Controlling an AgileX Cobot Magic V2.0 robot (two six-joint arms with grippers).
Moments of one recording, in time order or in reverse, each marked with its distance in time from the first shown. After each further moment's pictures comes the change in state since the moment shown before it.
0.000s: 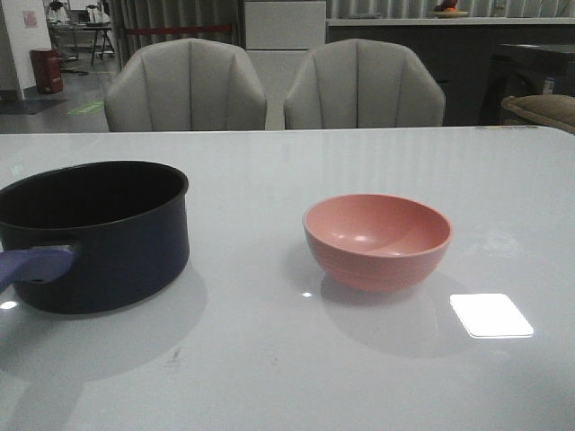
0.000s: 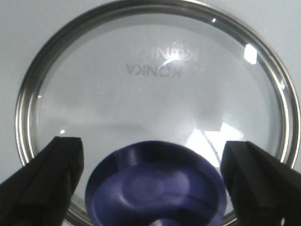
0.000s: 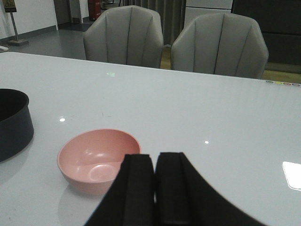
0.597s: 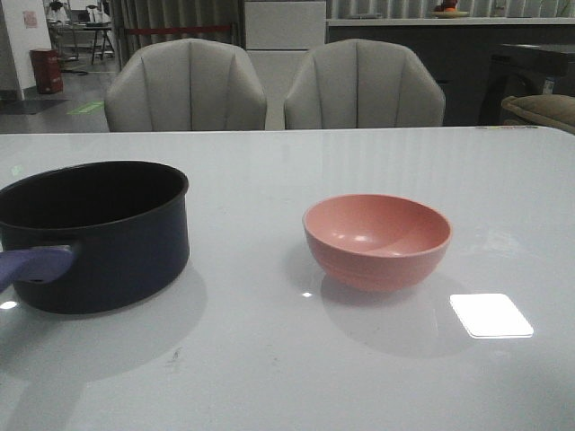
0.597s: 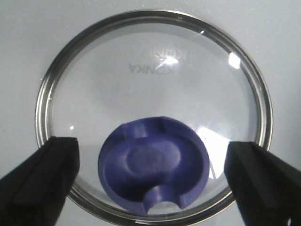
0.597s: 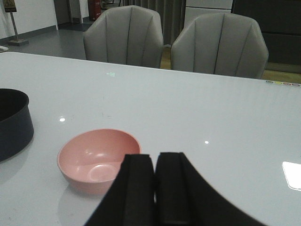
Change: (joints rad) left arm 0.000 -0.068 0.002 0.000 0.018 0.000; right arm 0.000 0.000 0.000 -0.001 0.000 0.000
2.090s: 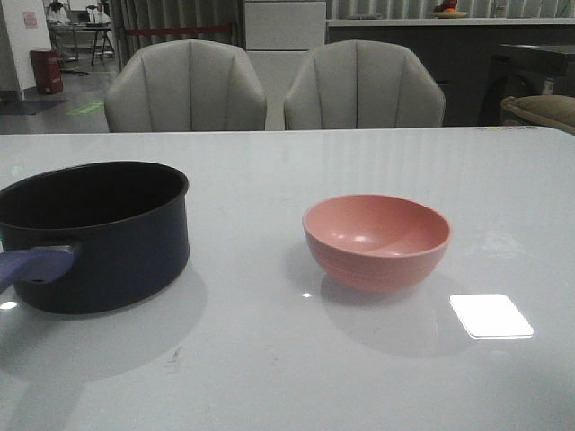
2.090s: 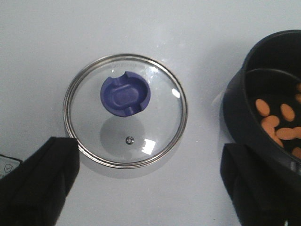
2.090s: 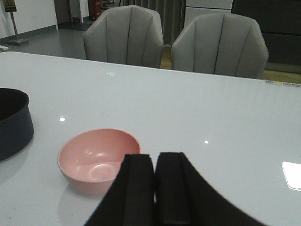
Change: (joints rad) left arm -0.201 -0.855 0.505 0.176 -0.227 -0.148; right arm 0.000 0.001 0.000 -0.002 0.002 0.000
